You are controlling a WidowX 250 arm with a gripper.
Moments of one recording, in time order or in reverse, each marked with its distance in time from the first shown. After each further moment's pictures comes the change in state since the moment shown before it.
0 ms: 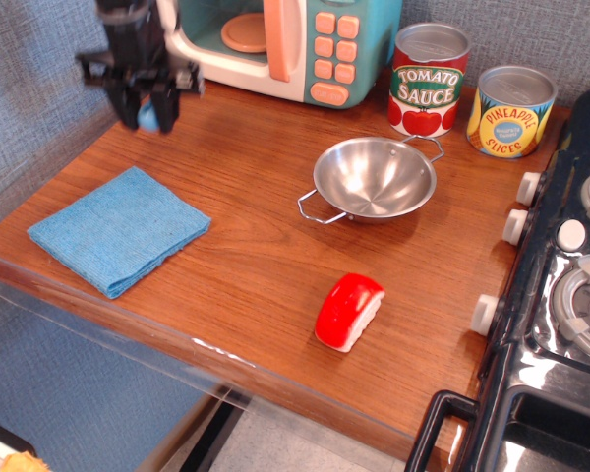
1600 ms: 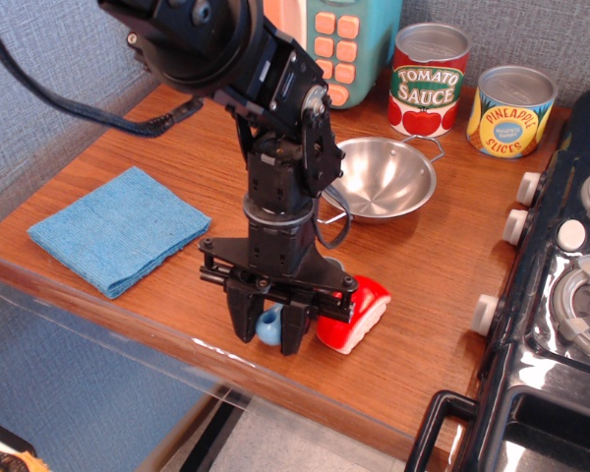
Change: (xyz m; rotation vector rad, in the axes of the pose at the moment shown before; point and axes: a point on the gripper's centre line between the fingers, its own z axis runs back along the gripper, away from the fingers) arm -0.175 -0.135 -0.022 0.001 0.225 -0.149
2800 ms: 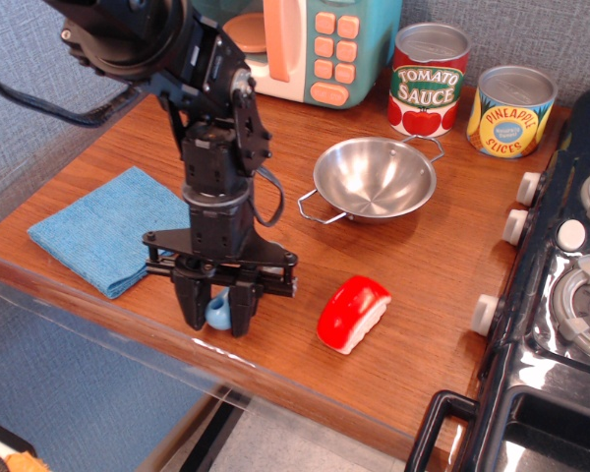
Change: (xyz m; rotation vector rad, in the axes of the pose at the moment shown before) arm 0.004 0.044 -0.006 -0.018 0.045 0.141
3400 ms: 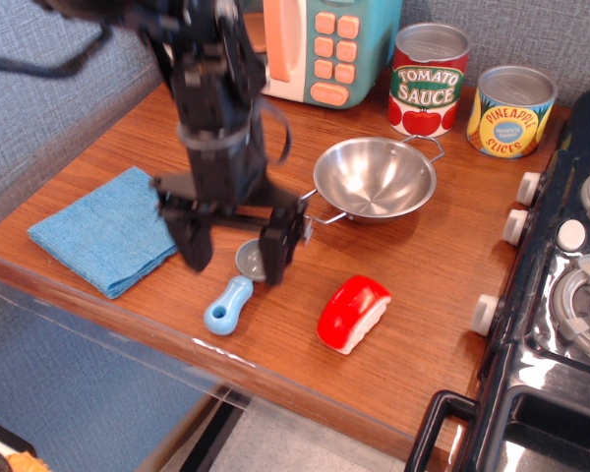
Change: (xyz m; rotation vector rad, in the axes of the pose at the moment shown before) arm 0.011 -0.015 0.056 -0.096 -0.156 -0.131
